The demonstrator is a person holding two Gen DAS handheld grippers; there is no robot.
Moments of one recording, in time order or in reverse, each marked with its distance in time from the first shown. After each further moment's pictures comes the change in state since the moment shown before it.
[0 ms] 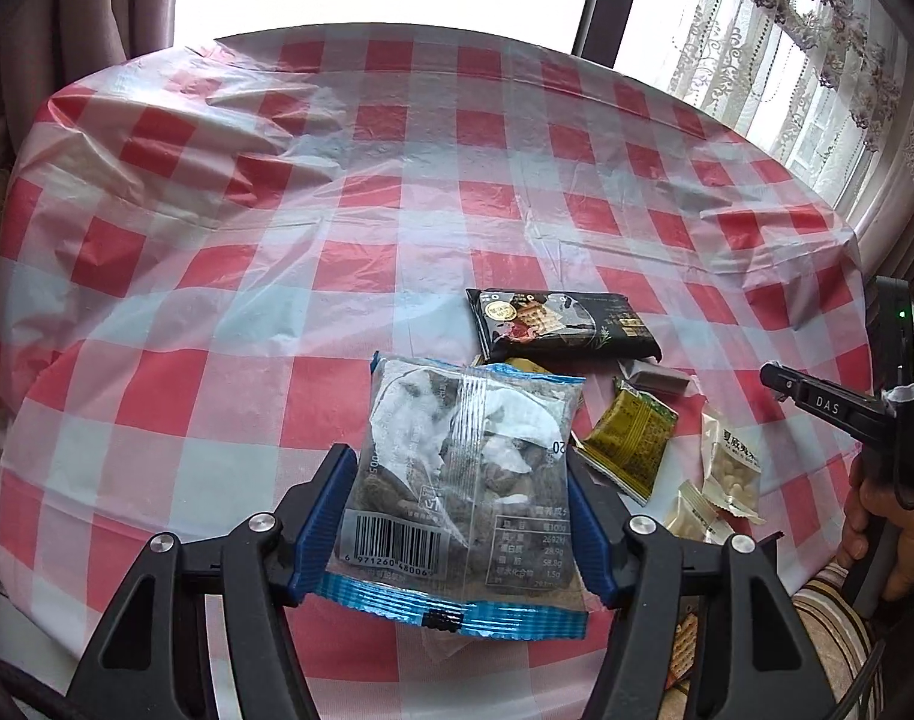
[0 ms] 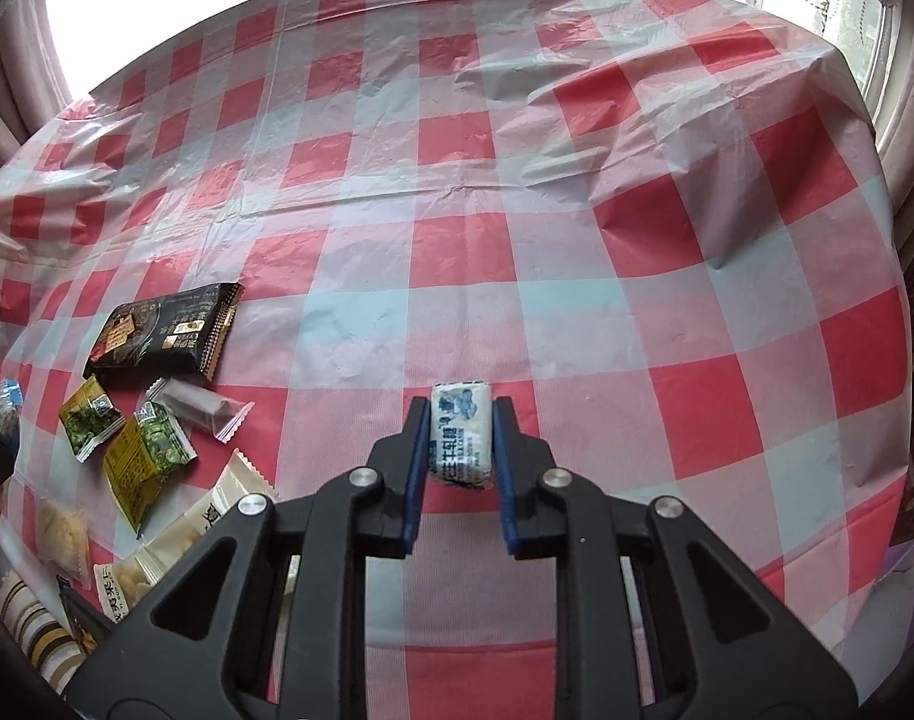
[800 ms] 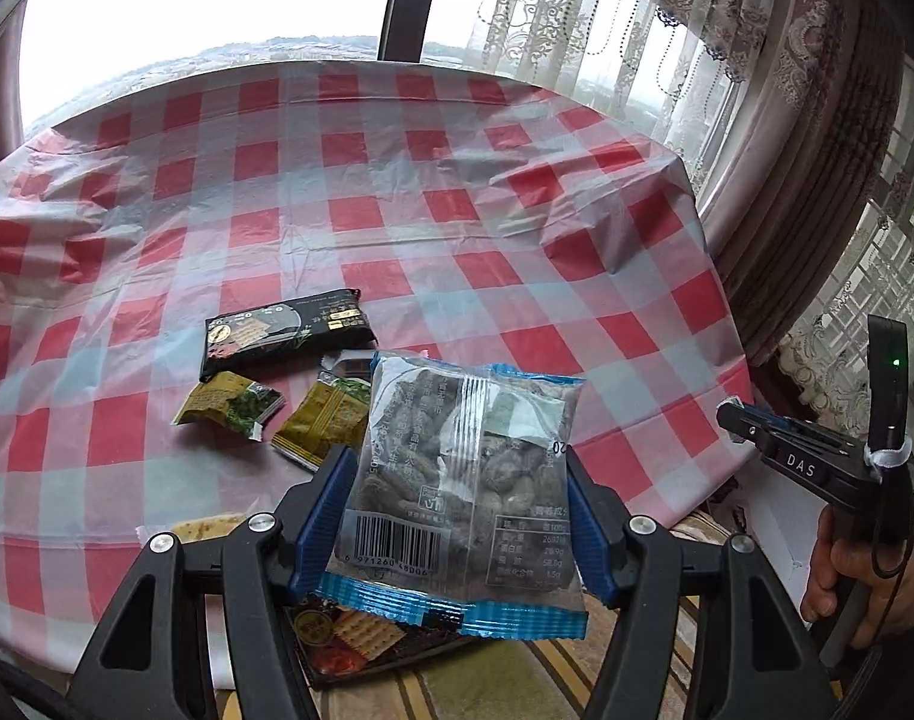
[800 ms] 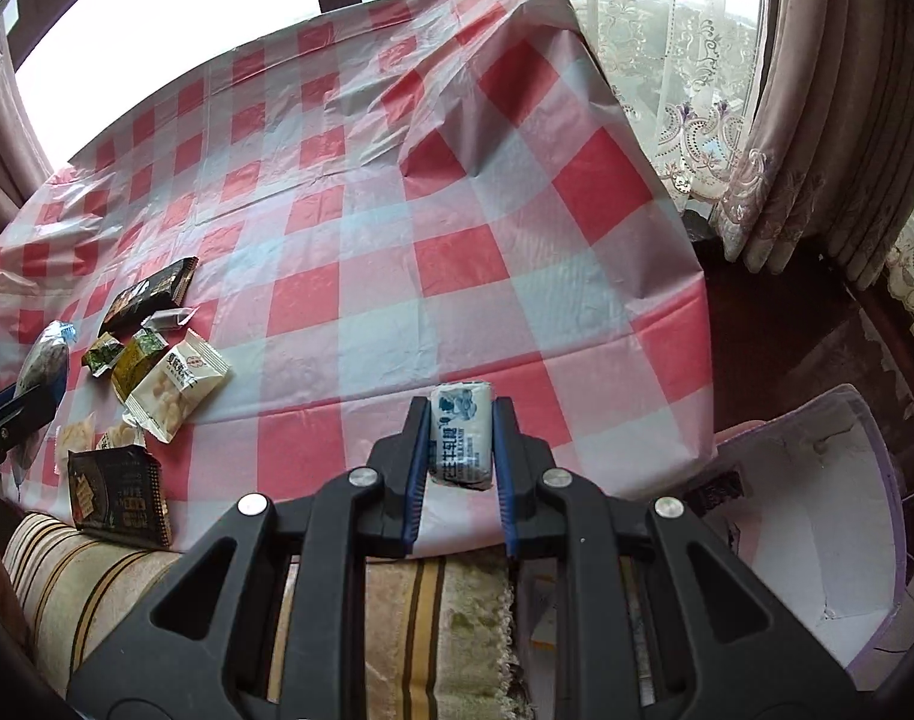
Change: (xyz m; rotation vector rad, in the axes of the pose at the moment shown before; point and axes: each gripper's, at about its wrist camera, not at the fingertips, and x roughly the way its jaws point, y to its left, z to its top) left arm -0.033 -0.144 -0.018 0.212 0.012 -0.221; right arm -0.104 -0.101 -0.094 0.178 -0.034 -0.055
